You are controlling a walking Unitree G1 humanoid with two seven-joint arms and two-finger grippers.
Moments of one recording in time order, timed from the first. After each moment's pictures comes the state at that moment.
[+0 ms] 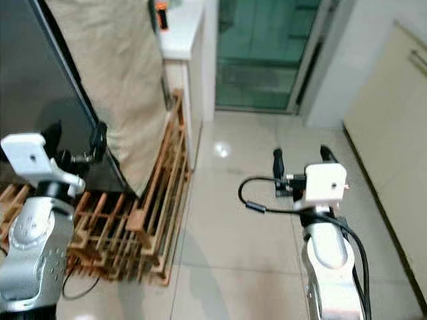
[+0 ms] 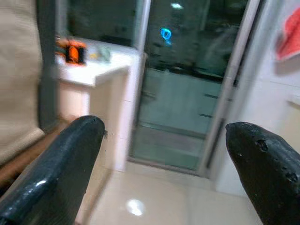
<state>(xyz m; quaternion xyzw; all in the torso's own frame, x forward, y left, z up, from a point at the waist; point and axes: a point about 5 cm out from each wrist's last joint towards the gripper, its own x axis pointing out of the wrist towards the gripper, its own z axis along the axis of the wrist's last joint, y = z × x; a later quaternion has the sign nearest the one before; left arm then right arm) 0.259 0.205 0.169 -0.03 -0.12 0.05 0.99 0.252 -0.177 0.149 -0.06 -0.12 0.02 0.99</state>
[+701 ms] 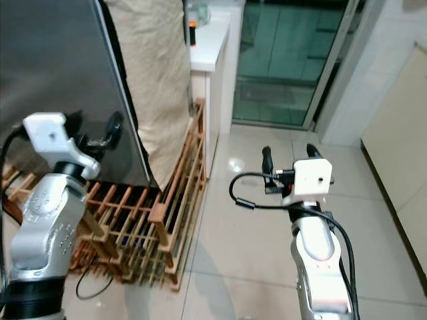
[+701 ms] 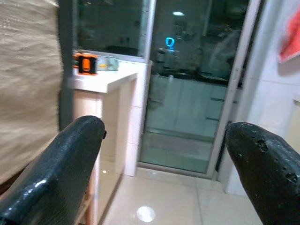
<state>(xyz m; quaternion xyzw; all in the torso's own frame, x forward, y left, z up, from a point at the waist) 0.313 0.148 0.201 -0.06 -0.12 -0.09 0.99 0.259 -0.186 0.137 -0.06 -0.09 0.00 0.99</state>
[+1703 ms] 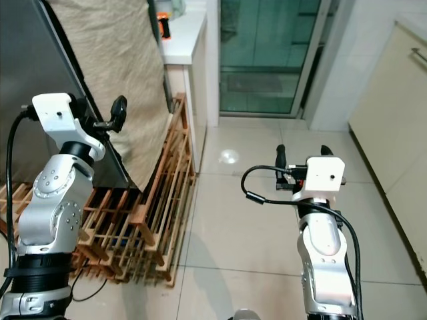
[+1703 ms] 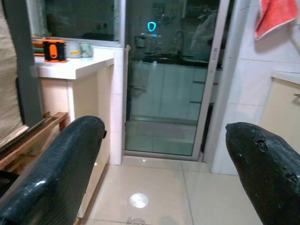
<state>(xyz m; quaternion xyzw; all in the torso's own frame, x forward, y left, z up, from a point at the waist) 0.317 0.168 0.200 -0.07 -0.11 -0.02 0.99 0.264 -0.195 0.133 -0.05 -0.09 -0.03 0.99</state>
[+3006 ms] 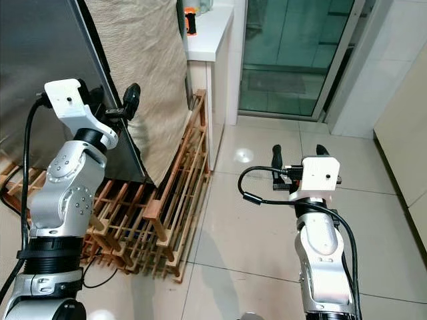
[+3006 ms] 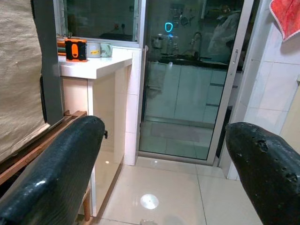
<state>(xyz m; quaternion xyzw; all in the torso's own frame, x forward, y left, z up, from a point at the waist) 0.337 0.149 0.206 -0.12 -0.09 -0.06 0.99 0.264 -0.196 0.132 -0.05 -0.09 -0.03 0.99</state>
